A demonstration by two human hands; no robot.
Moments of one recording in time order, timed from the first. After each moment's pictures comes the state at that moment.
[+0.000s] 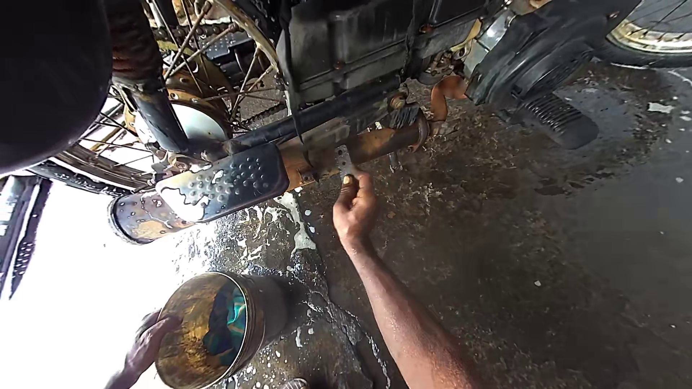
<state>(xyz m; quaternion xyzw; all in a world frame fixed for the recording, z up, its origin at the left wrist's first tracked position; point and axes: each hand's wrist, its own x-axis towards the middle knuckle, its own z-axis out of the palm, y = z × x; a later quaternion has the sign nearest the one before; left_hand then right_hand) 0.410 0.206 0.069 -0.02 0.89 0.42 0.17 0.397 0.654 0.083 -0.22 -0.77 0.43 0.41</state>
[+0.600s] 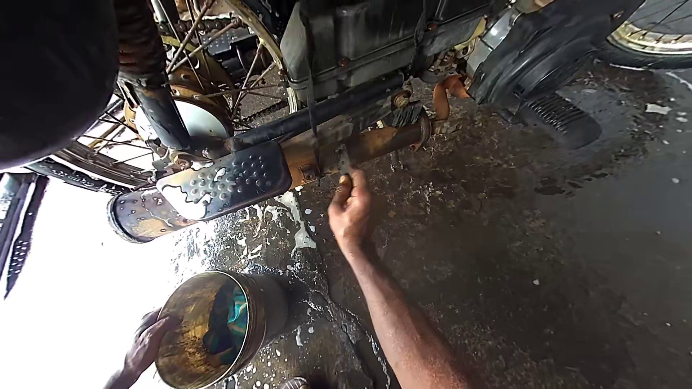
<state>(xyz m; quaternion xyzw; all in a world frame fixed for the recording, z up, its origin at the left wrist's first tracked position) 0.409 0.205 0.067 -0.01 0.89 0.42 0.17 0.405 0.648 0.105 -0.24 -0.82 0.33 0.41</state>
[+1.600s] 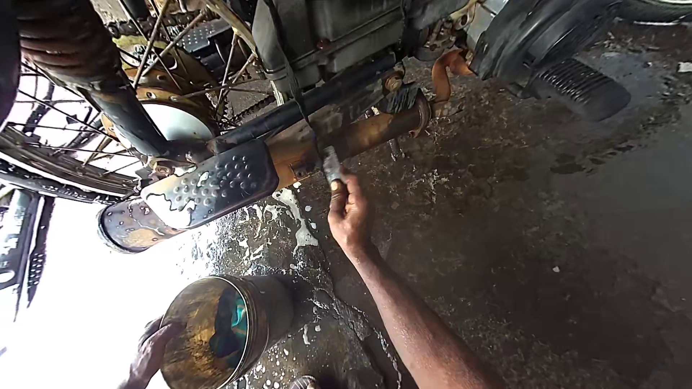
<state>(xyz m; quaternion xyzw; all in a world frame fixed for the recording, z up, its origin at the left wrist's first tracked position) 0.414 0.210 0.072 -0.03 0.89 0.43 0.15 0.404 0.660 0.067 -0.19 -0.76 0.46 0.42</state>
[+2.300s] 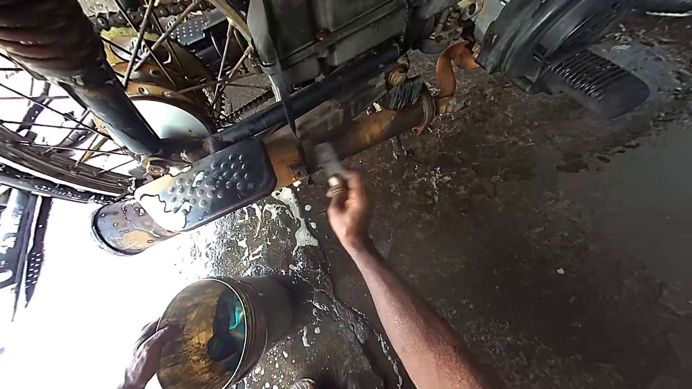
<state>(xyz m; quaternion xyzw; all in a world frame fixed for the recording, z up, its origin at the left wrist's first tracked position) 0.416 0.213 0.074 -0.05 0.89 0.44 0.15 0.390 0.658 0.052 -0.16 -0.74 0.50 0.43</state>
